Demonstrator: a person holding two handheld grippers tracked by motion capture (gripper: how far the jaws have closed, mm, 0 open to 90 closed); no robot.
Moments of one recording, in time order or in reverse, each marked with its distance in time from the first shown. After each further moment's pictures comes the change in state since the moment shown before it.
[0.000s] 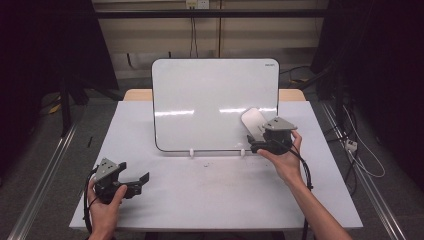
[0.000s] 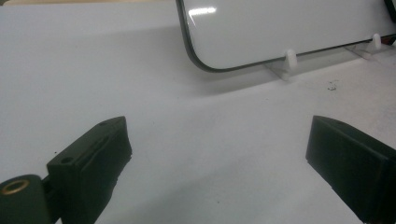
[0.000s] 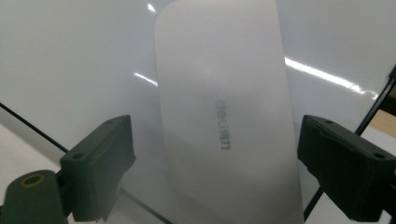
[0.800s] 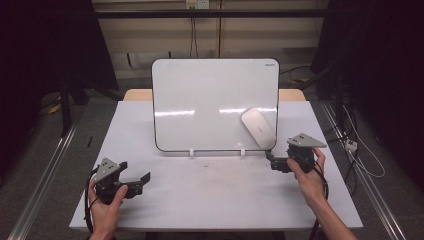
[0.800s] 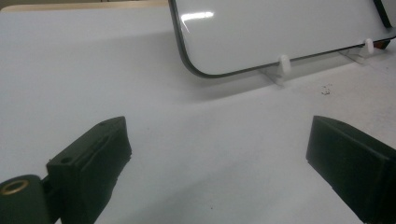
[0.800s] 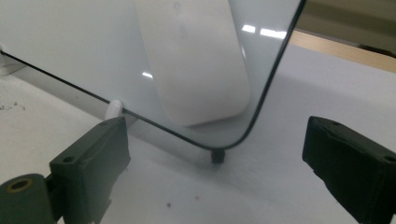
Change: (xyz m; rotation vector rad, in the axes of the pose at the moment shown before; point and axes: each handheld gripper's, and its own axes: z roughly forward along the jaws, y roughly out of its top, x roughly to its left) left arm -0.005 0.001 -0.003 -0.010 -0.004 0.013; right arm -0.020 -0.050 -0.051 0.037 0.013 0.115
